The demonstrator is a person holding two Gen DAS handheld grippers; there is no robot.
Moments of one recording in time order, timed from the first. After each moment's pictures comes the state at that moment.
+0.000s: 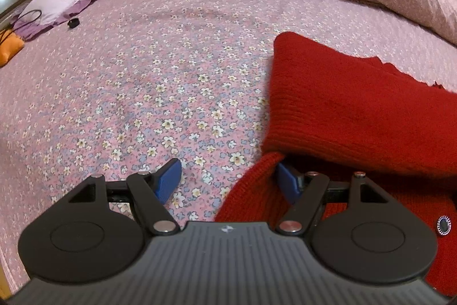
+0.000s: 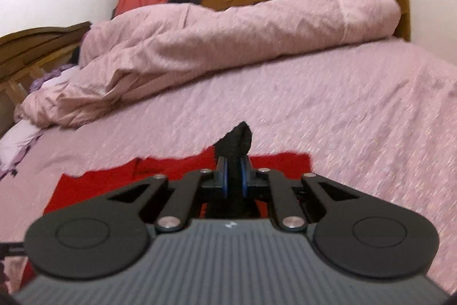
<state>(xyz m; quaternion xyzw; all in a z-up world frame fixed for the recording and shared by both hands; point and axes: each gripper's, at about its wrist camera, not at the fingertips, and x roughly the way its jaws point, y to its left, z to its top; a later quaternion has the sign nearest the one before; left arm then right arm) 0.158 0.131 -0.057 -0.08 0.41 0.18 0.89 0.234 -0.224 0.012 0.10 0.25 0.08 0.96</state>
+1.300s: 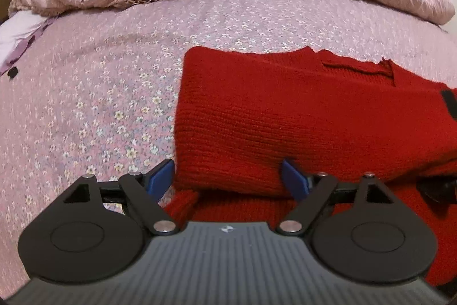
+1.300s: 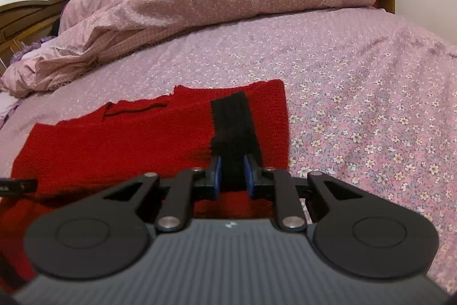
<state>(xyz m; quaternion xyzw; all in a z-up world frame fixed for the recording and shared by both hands) 0.192 0.092 -0.047 -0.03 0.41 0.07 0.91 0.210 -0.225 -0.046 0.08 0.31 0.05 0.95</state>
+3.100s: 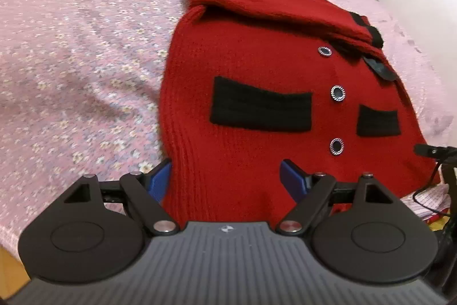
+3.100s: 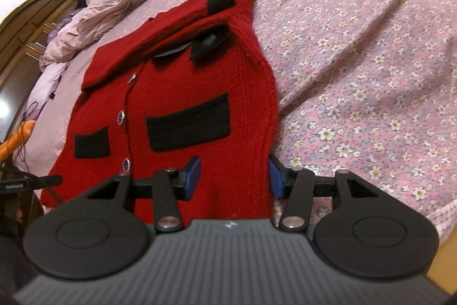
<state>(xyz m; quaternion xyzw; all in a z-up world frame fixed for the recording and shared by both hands) -0.014 0.133 -0.052 -0.11 0.47 -0.08 0.87 0.028 -0.289 -0.060 0.18 0.44 0.14 0.87</state>
